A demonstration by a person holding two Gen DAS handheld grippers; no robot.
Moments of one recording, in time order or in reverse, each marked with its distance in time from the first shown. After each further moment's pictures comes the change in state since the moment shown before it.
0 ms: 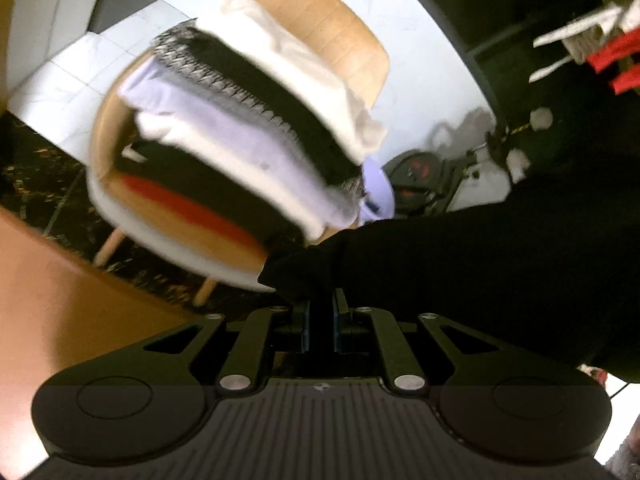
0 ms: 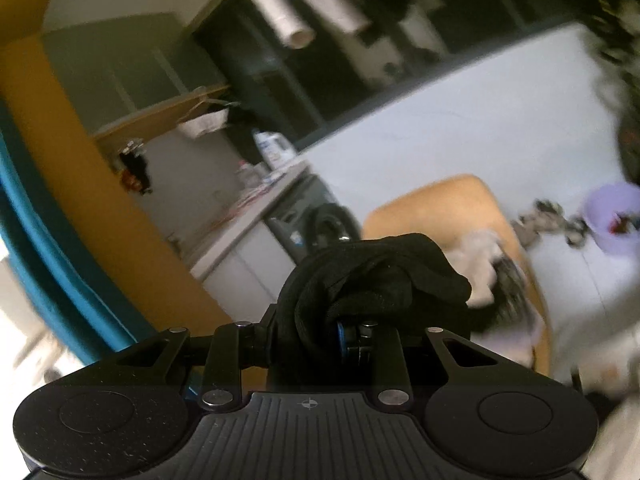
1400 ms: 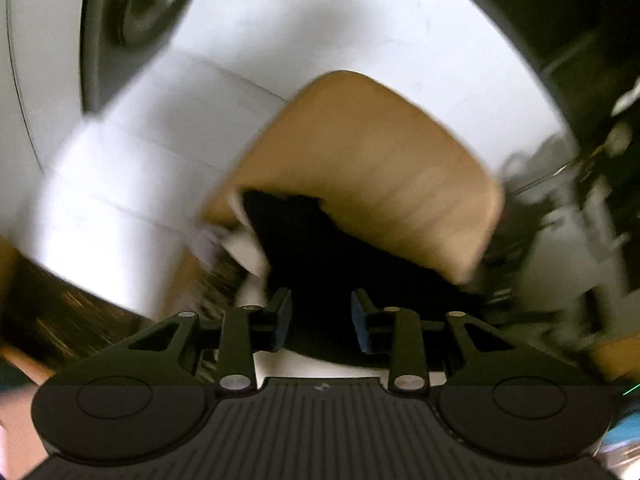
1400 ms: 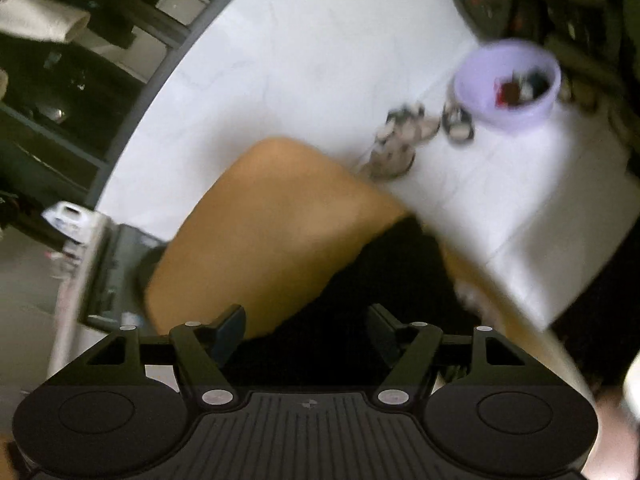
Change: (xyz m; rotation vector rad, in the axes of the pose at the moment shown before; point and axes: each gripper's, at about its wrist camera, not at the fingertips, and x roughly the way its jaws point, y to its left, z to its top) left arm 0.142 0.037 0.360 0.027 0.055 0.161; right arm 0.342 -0.304 0.087 0.624 0.019 -0.361
